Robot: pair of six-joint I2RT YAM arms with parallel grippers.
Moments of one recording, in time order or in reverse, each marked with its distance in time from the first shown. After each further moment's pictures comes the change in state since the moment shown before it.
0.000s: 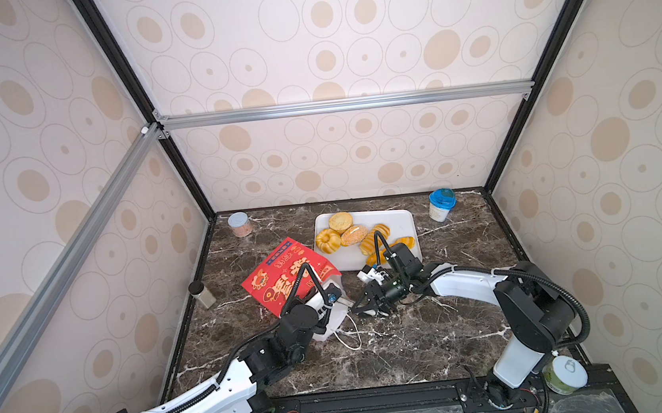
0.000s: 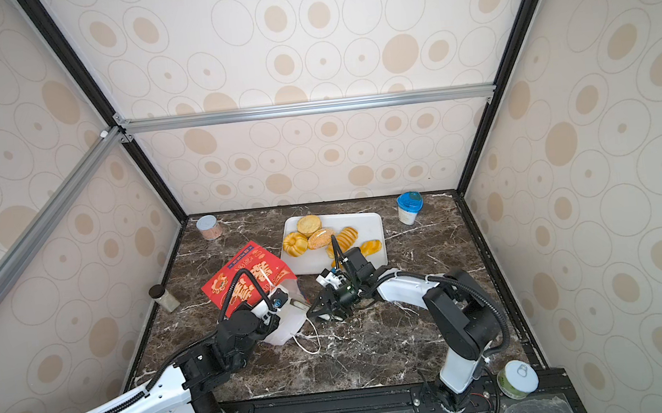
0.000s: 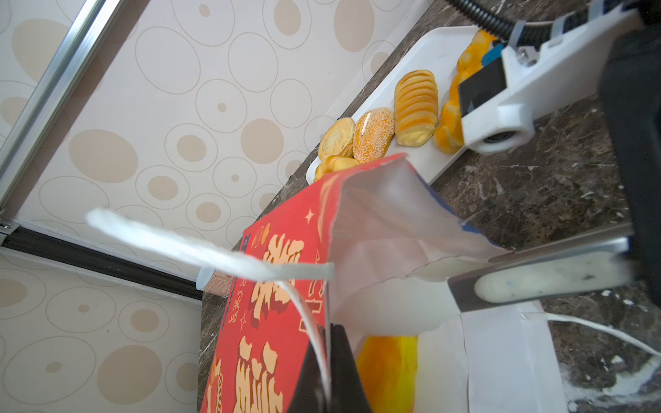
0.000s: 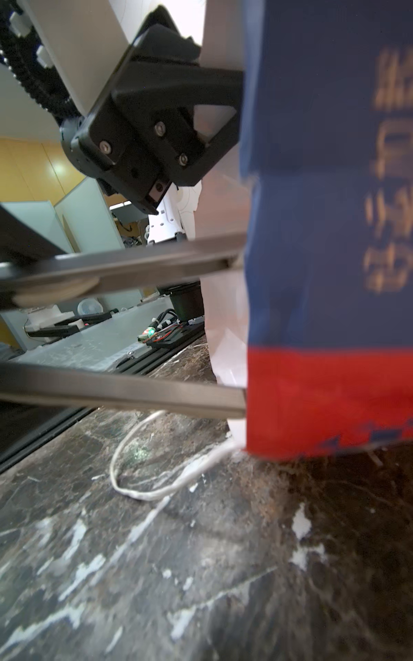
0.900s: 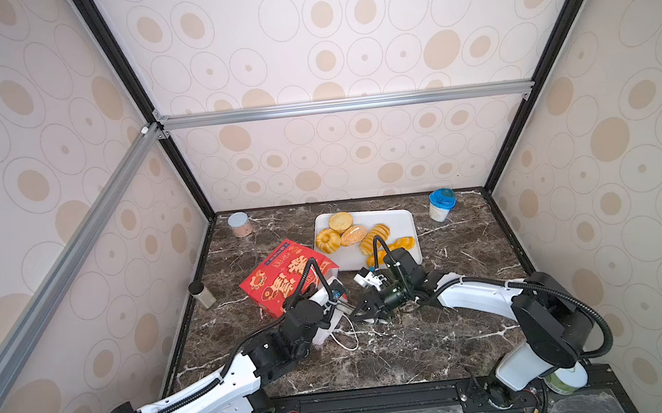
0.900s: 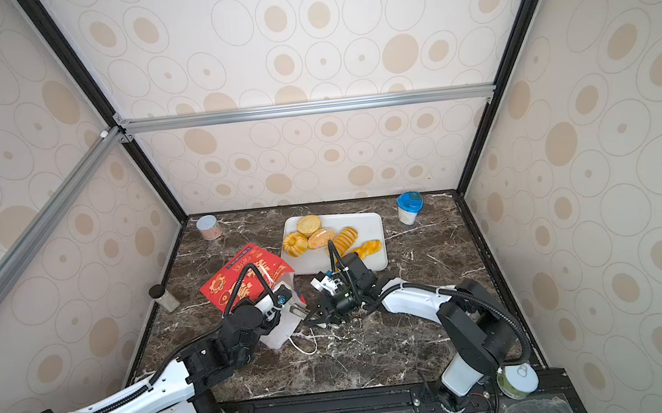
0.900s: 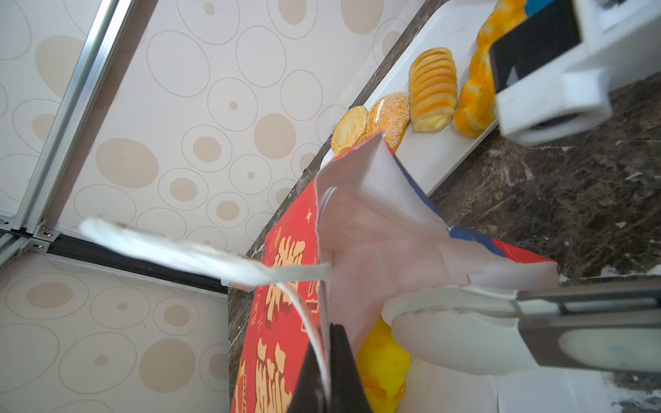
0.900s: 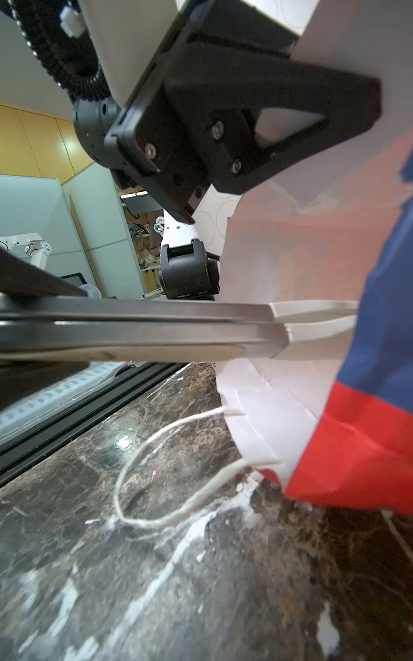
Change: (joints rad) left arm -0.003 0.047 0.055 -0.031 -0.056 0.046; right arm 0.076 -0.114 -0.090 0.121 0.053 0.060
